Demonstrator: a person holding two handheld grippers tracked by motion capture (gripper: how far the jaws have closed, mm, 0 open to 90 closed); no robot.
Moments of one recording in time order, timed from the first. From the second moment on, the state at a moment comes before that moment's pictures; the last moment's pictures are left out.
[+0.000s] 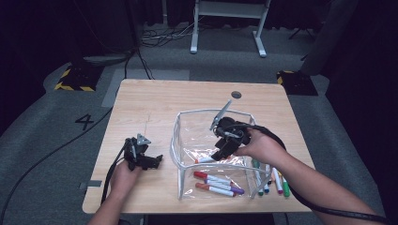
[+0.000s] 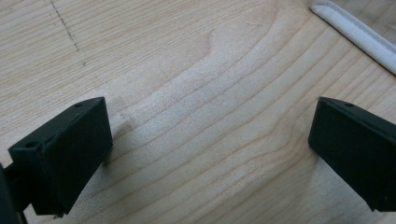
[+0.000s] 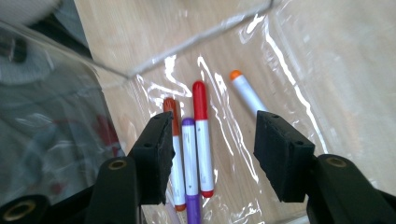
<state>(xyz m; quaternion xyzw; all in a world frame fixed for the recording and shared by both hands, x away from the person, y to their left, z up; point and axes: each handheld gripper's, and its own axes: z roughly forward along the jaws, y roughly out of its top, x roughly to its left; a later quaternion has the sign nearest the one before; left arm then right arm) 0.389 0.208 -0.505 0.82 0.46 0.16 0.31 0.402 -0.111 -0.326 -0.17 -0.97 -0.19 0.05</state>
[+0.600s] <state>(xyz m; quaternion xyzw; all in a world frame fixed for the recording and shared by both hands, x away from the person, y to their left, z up) 0.388 0.208 -0.505 0.82 0.46 0.16 0.31 0.381 -0.247 -0.263 -0.28 -0.90 -0.33 -0.05</state>
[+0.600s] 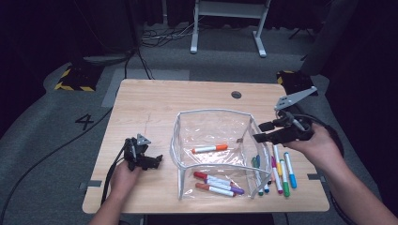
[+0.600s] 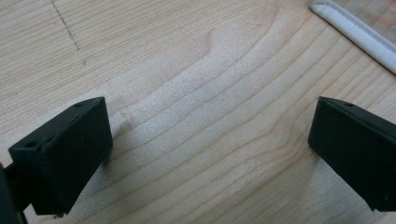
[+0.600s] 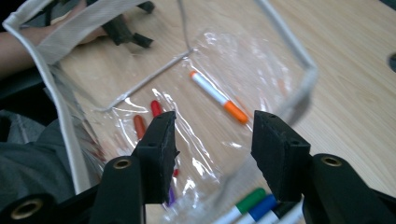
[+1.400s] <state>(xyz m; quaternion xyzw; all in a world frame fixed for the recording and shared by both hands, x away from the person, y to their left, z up) 0.392 0.219 -0.505 0.81 0.46 0.16 0.31 0.382 -0.375 -0.344 -0.47 -0.82 -0.30 -0.10</state>
